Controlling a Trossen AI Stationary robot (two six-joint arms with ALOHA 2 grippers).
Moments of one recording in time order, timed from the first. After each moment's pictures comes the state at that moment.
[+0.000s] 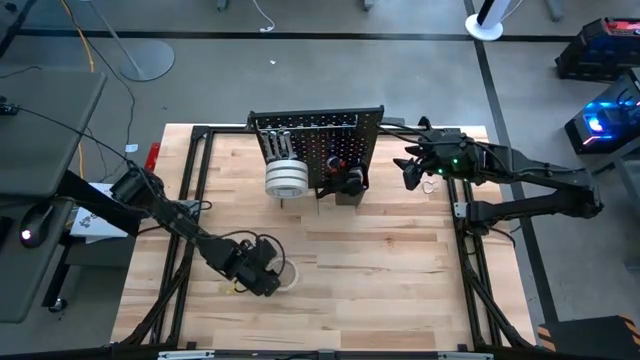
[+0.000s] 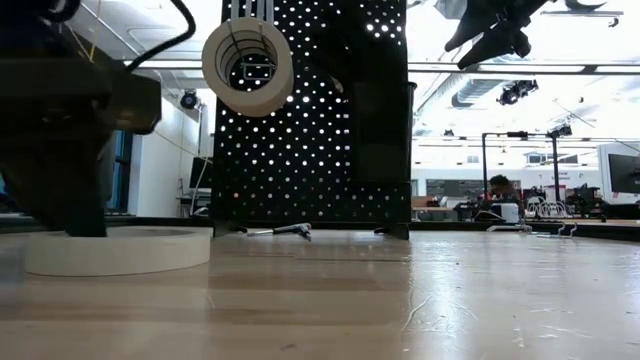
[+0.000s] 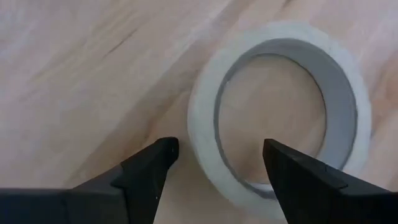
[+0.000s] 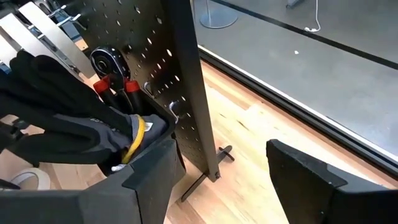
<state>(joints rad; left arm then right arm) -0.59 1.67 0.78 -0.38 -0.30 -1.28 -0.18 0.90 1.02 -0.72 0.36 0.42</state>
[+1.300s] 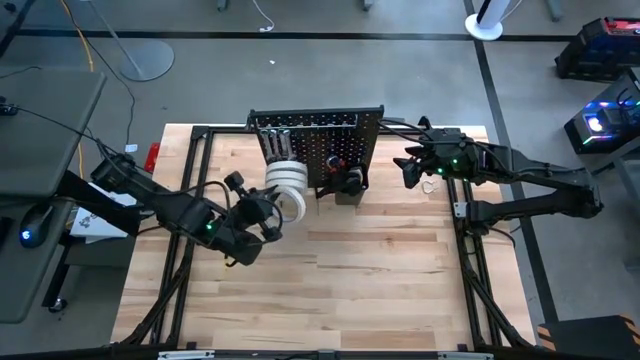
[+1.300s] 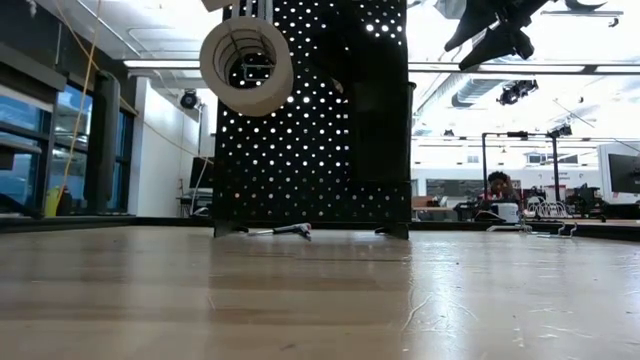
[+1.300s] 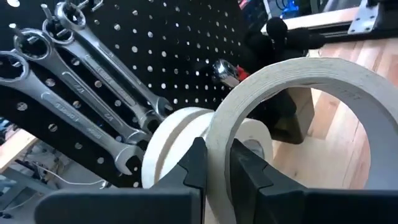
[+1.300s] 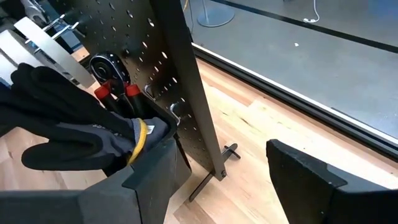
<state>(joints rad) -0.49 1.39 1.33 -0.92 -1.19 -0.44 -0.18 0.90 1.02 -0.72 0.37 0.49</state>
